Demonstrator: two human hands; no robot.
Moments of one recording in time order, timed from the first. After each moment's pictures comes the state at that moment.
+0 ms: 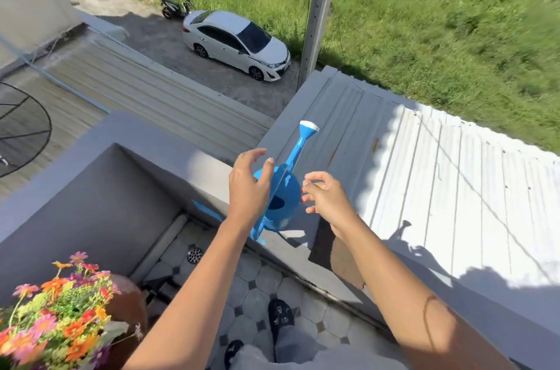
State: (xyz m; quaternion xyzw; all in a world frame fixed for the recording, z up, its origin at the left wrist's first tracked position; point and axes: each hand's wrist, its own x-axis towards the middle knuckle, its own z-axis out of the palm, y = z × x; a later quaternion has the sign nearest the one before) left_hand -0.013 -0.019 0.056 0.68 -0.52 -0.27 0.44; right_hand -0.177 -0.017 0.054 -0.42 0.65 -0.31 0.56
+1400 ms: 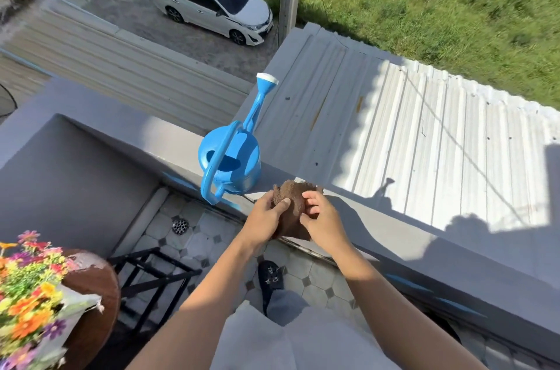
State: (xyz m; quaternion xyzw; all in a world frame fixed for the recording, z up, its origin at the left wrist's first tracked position) left_hand -0.117 0.066 -0.050 0.57 -0.36 -0.67 0.31; right_hand -0.268 0.081 -0.046 -0.50 0.71 -0.23 0.44
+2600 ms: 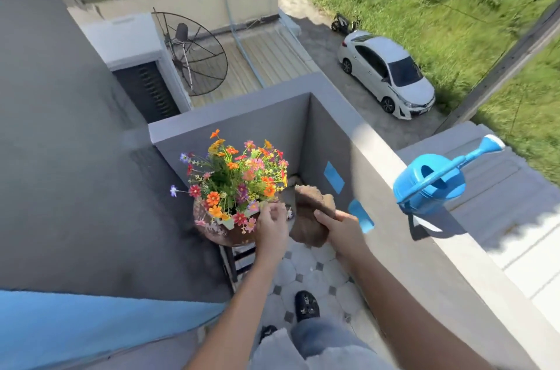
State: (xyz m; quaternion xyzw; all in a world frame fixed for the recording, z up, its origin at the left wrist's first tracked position) left_hand 0.136 0.319 0.017 0.80 -0.13 -0.30 0.50; right_hand 0.020 0.225 0.021 -0.51 0.51 -0.17 0.67
